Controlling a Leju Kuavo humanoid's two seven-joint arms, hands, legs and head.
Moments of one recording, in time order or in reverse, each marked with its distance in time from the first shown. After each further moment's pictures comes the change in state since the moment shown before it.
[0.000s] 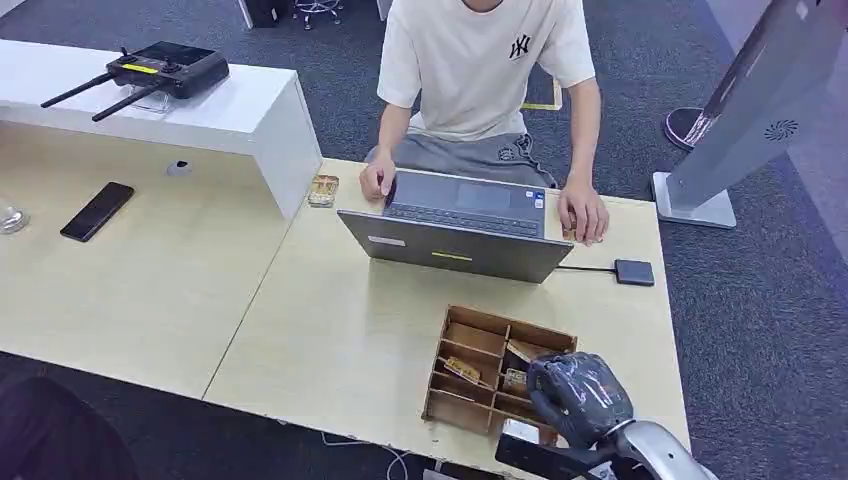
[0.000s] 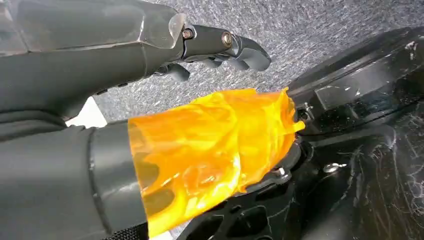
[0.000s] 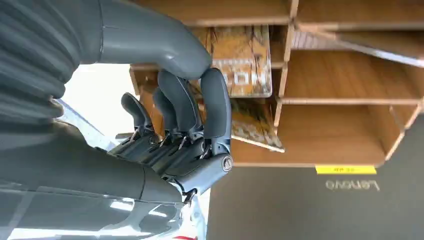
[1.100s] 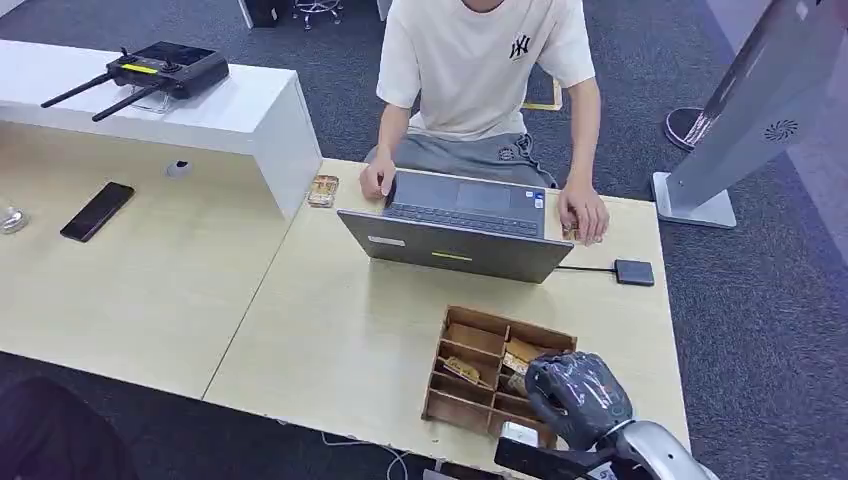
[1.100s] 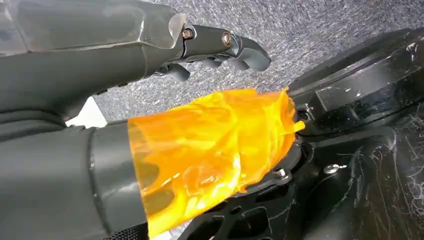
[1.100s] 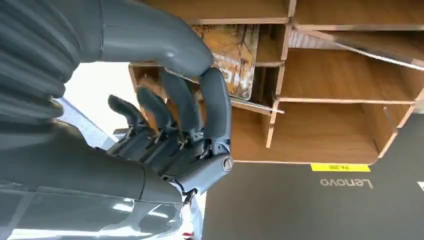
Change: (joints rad) left arm -0.001 0.003 -0.002 0.000 0.015 0.000 -0.008; right arm 0.000 -0.007 0.005 -0.008 -0.003 0.024 -0.005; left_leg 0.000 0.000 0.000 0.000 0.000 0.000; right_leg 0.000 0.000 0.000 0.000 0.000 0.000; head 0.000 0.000
